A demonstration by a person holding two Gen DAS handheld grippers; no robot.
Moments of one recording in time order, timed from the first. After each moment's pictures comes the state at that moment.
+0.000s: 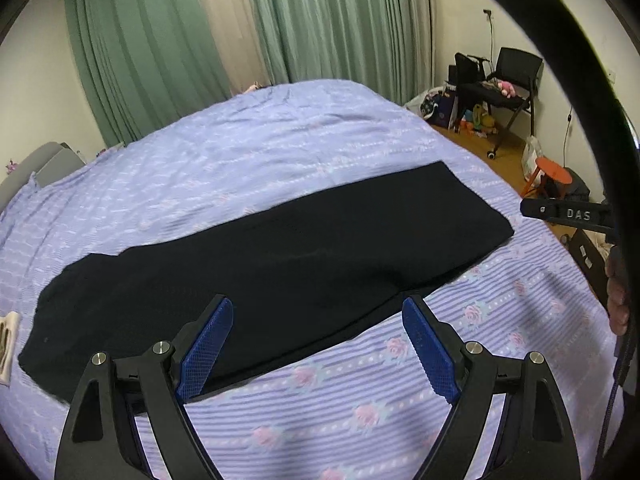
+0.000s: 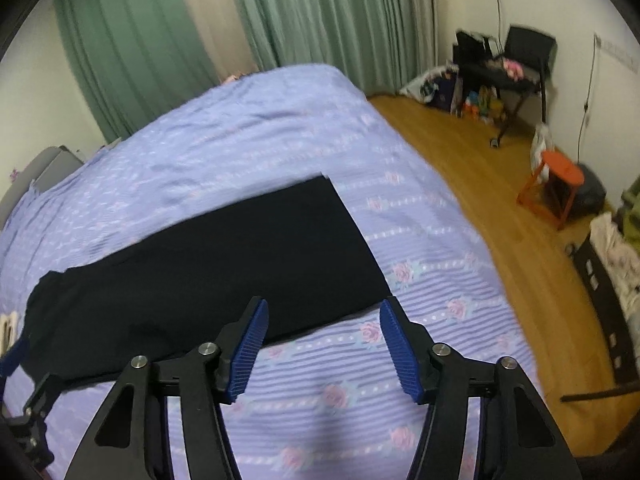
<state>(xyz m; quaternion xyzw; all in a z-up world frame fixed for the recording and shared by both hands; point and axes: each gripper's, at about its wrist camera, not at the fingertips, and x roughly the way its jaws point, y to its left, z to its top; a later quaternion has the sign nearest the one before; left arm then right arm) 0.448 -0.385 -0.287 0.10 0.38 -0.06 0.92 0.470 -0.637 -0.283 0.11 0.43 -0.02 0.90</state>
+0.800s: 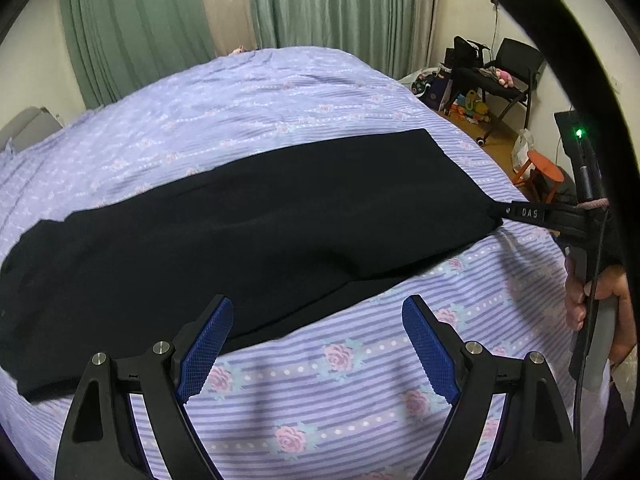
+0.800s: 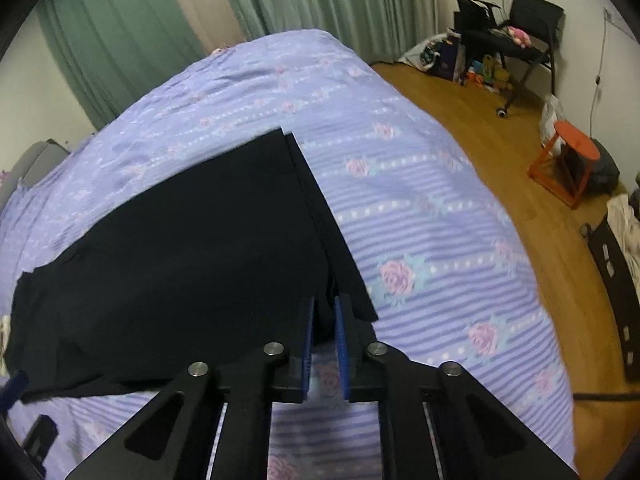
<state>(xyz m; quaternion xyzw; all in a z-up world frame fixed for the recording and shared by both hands) 0.467 -0.412 -0.321 0.05 0.44 -0.08 0.89 0.518 -0.663 -0.346 0.11 0.47 -0.01 0.88</state>
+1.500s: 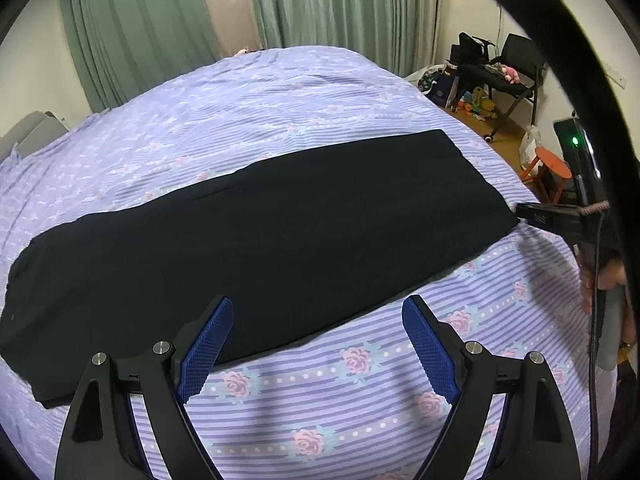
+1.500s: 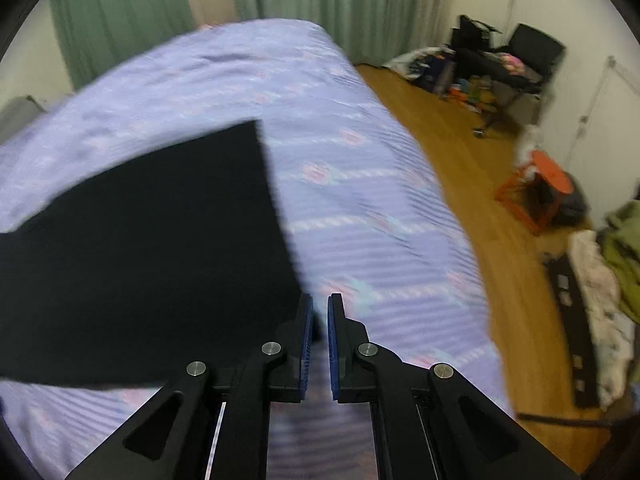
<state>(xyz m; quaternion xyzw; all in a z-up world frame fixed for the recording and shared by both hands) 0.470 -0.401 -0.317 0.07 0.43 -0.06 0.90 0.530 -0.675 -0.353 0.01 0.50 -0.08 0.86</state>
